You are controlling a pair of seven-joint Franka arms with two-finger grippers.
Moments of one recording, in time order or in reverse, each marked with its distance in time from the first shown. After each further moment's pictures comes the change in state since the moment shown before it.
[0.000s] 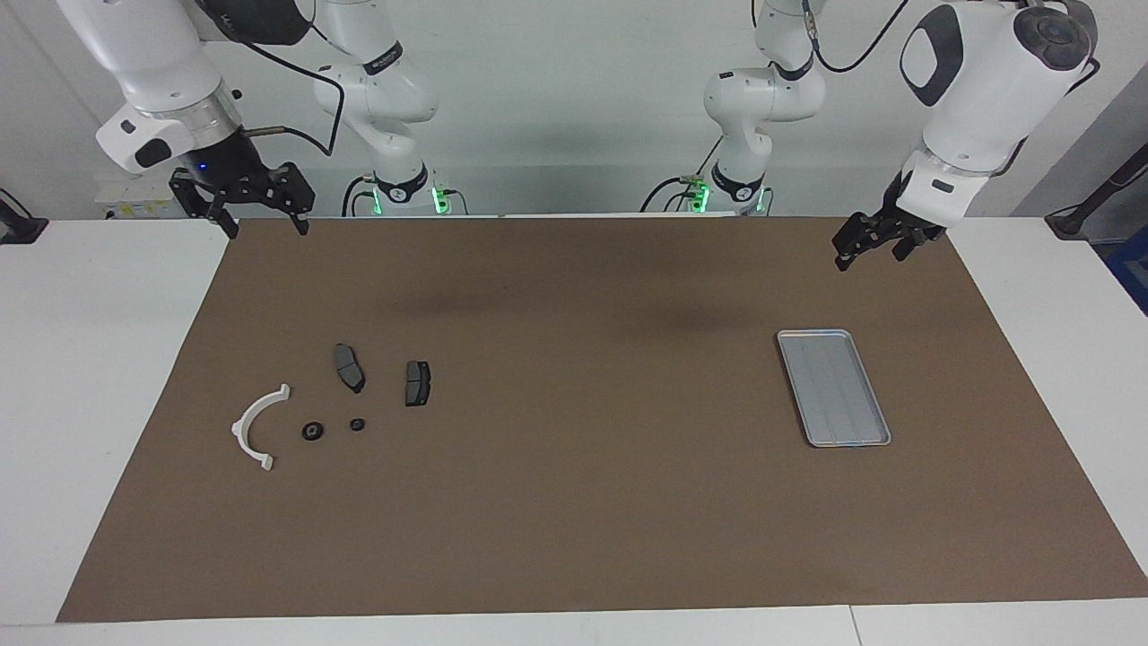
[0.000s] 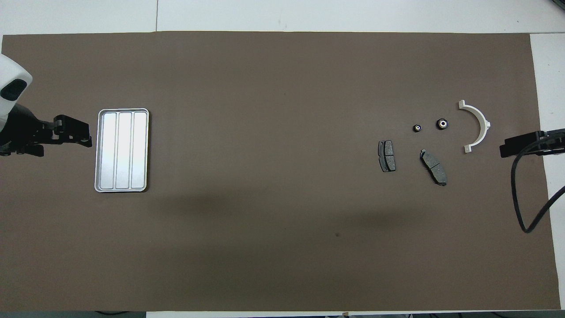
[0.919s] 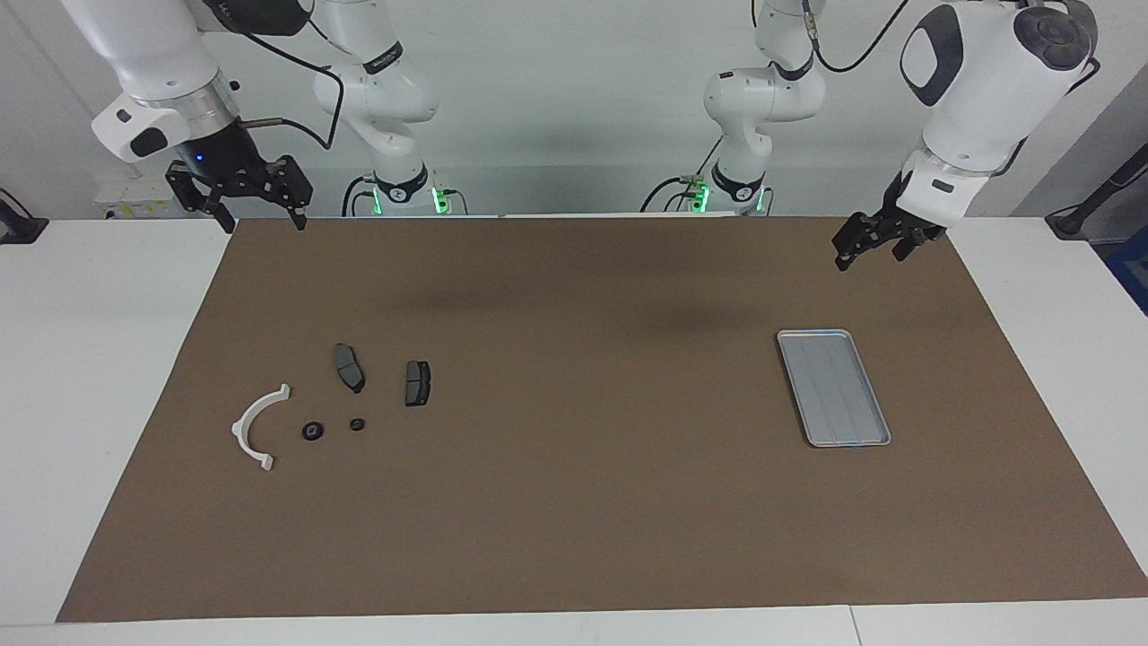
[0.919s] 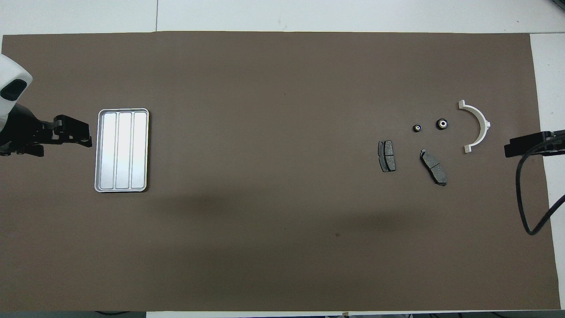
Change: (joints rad) left arm 0.000 0.000 0.000 0.000 0.000 0.000 0.000; right arm -0.019 -0.012 -0.001 -0.002 0.001 0.000 0.003
